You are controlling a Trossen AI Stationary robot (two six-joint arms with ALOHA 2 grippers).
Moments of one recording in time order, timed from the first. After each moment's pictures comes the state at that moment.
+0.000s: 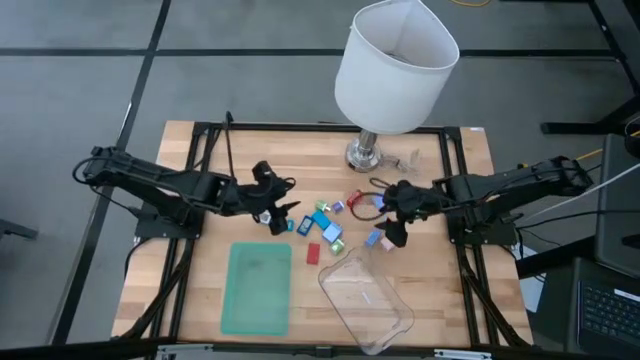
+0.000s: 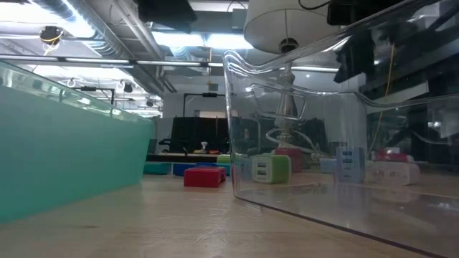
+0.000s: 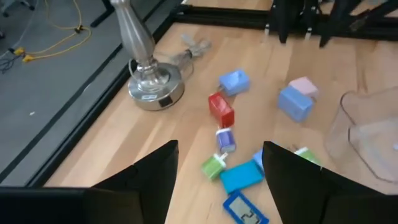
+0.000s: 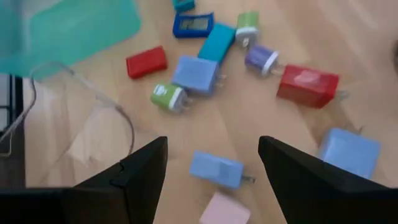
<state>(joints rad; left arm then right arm) -0.21 1.24 1.08 -0.49 -0.57 -0.27 0.20 1.13 0.85 -0.62 0.11 0.54</state>
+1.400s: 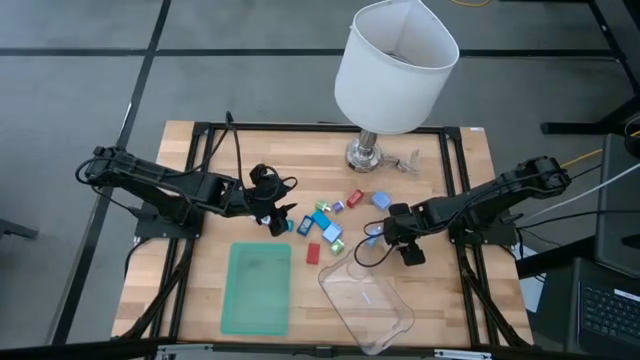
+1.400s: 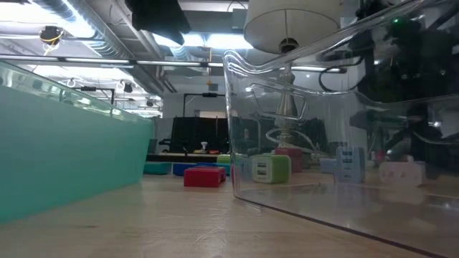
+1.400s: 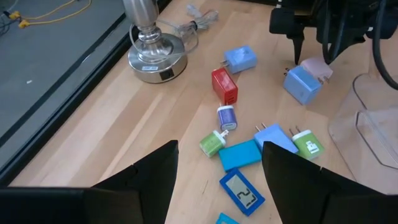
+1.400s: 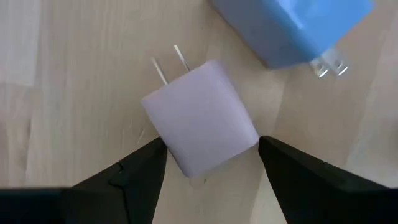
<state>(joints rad) -0.21 1.26 1.08 -0.59 -0.56 -0.39 0.26 1.38 0.60 -0.55 -0.01 0.04</state>
